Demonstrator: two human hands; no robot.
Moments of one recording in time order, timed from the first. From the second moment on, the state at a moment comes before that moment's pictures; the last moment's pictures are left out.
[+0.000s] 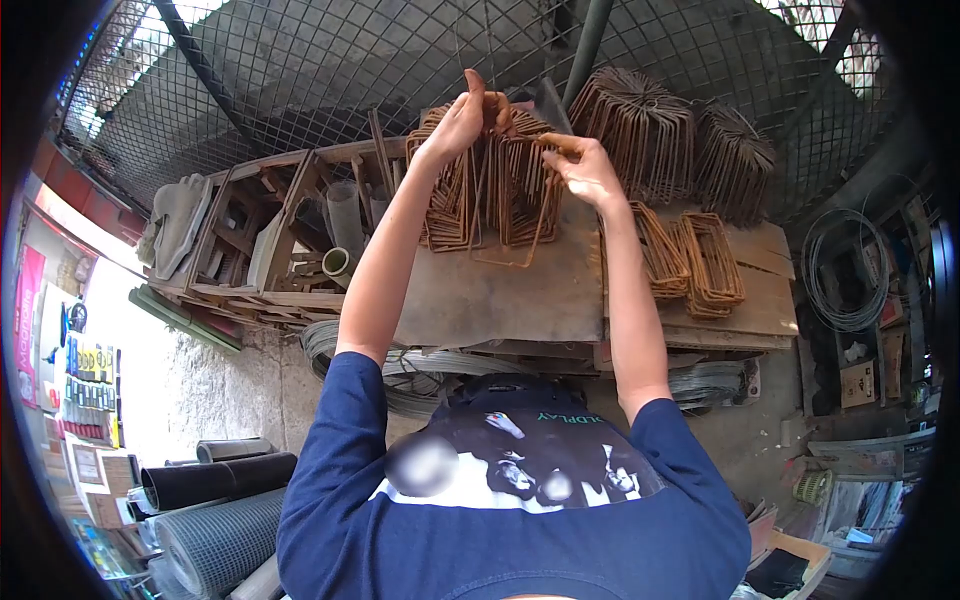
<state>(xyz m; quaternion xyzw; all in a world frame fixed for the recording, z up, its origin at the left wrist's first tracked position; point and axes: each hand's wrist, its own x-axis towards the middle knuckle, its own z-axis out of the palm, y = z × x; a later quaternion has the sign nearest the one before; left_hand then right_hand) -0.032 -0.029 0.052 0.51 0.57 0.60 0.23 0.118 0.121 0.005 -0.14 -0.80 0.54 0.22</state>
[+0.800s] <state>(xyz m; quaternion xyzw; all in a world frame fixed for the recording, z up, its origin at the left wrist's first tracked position) -0.029 -0.031 0.052 0.51 0.58 0.60 0.22 0.263 0.165 -0.053 -0.48 -0.86 0.19 0.05</state>
